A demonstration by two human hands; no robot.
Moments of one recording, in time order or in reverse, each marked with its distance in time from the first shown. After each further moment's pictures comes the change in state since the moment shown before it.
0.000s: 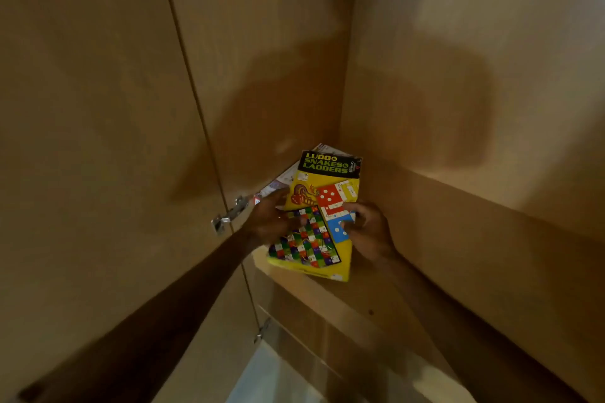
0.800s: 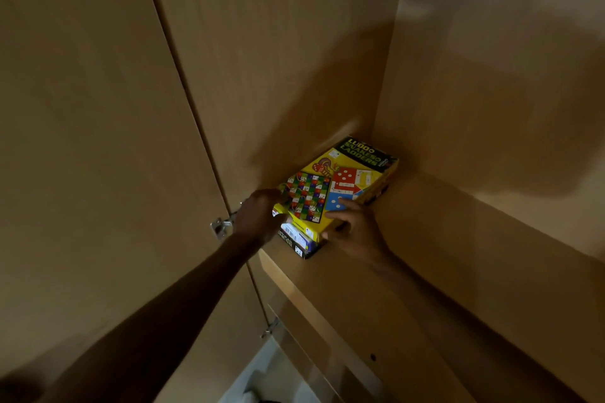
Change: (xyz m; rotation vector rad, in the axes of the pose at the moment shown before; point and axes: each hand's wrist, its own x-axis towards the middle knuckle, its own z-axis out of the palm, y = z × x) left_hand 0.062 -0.044 -0.005 0.624 0.367 0.039; right_hand 0.073 0.018 0.027 -0.215 -0.333 -0.191
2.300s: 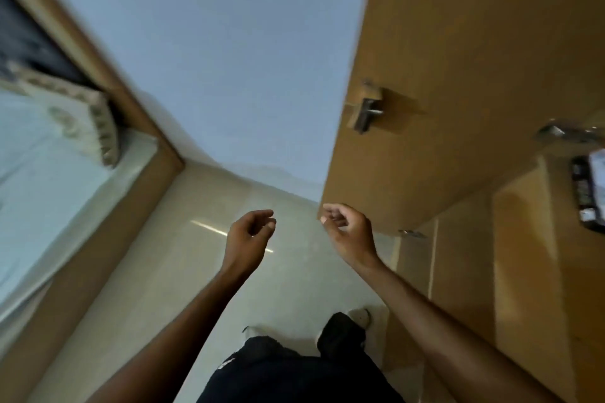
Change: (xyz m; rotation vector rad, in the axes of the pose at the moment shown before) left_hand -0.585 -0.063 -0.029 -0.733 0.808 -1.196; right_hand -0.325 -0.164 0.250 0.254 -0.879 -0.217
